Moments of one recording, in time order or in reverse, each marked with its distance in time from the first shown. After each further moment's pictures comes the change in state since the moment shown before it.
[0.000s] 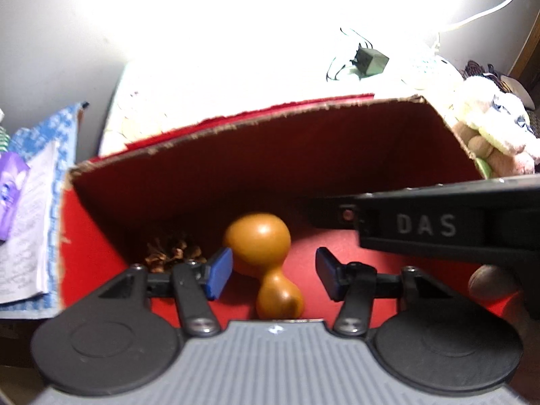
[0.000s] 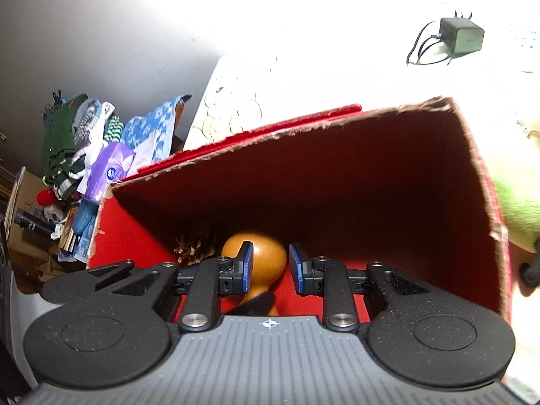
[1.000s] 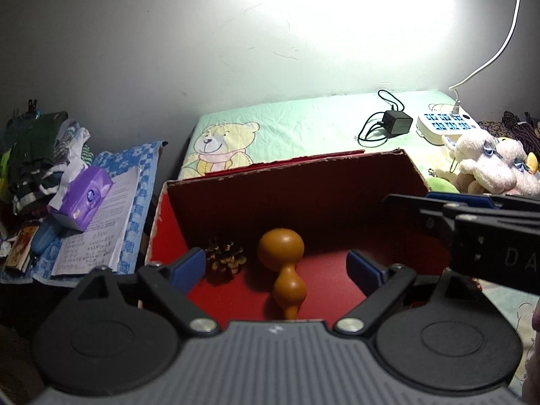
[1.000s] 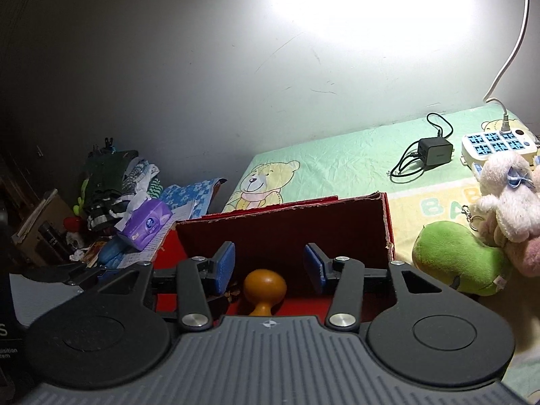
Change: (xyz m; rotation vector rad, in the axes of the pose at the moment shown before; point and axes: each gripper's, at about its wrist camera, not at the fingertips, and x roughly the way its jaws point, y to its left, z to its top) left arm -0.103 -0.051 -0.037 -0.104 -0.201 0.233; right arm -0.109 0.005 -0.050 -0.171 -0.365 0.058
